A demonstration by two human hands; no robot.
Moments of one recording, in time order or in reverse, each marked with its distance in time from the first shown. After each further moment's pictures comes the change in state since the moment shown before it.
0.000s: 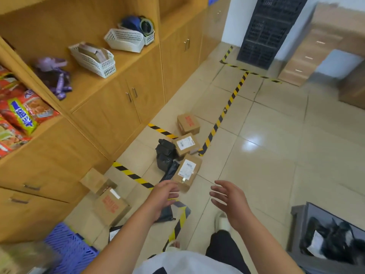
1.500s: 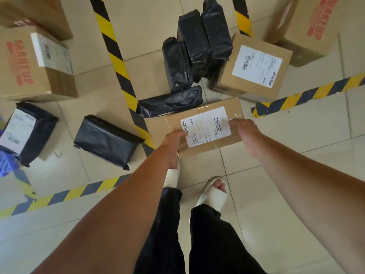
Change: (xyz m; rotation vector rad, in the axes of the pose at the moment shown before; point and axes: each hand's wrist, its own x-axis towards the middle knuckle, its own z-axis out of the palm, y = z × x) left_hand 0.626 -0.223 0.102 -0.736 0.372 -0.622; right_hand 0.779 0.155 0.100 -1.382 -0.177 0.181
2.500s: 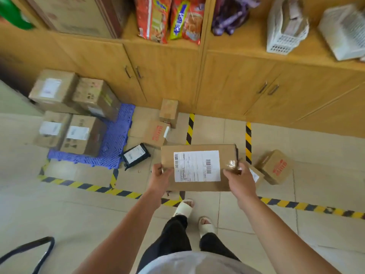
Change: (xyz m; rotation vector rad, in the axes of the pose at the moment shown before) left_hand -0.555 -0.015 -0.203 -0.372 0.303 0.506; right_hand -0.575 -0.136 -0.118 -0.118 0.003 -0.613
